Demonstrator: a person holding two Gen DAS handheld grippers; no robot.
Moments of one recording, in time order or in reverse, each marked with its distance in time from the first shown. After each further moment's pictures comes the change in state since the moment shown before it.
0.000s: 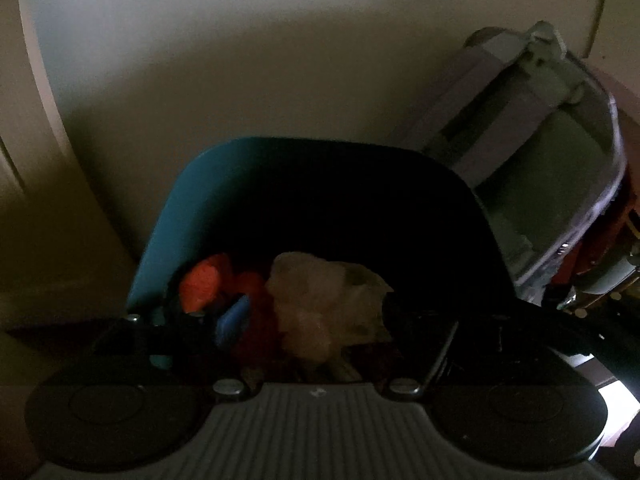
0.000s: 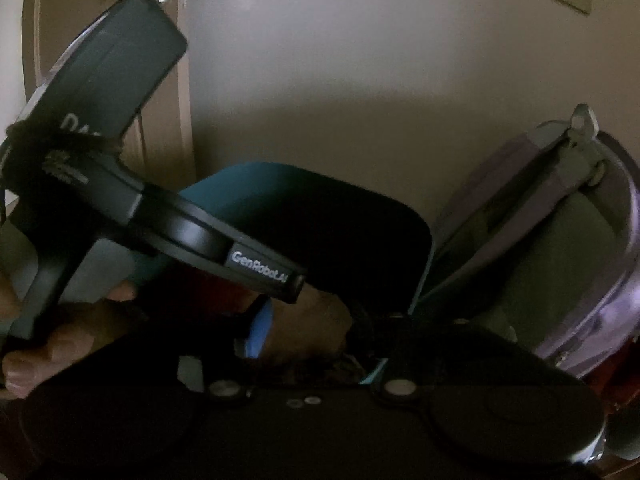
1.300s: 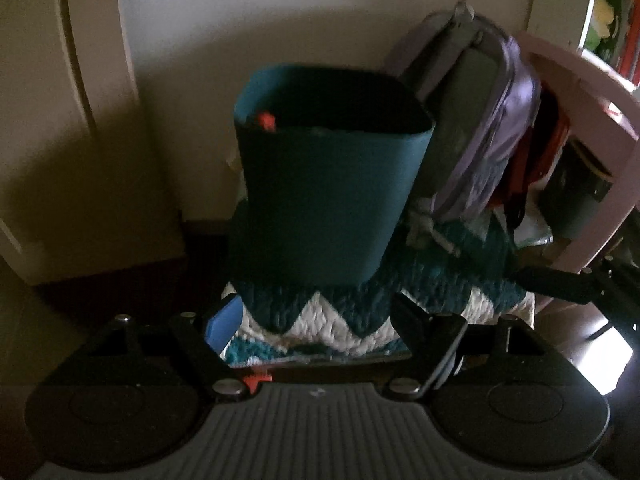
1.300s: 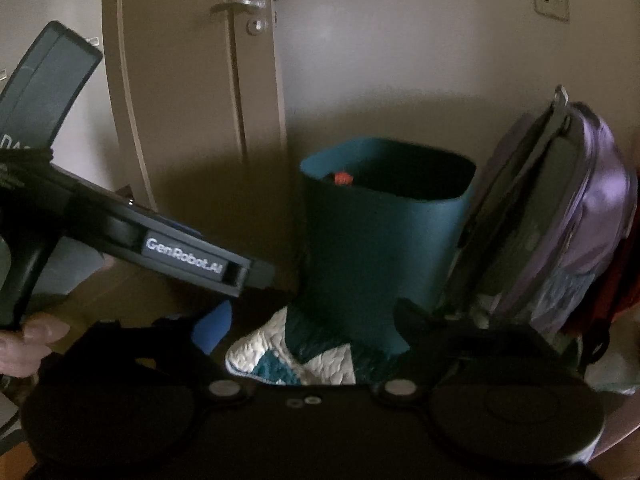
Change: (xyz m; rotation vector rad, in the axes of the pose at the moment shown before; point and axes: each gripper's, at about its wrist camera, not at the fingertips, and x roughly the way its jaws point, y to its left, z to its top) left arm -0.160 0.007 -0.176 0.005 -0.010 0.027; right arm -0.143 0.063 -0.117 0.032 -0.039 0.159
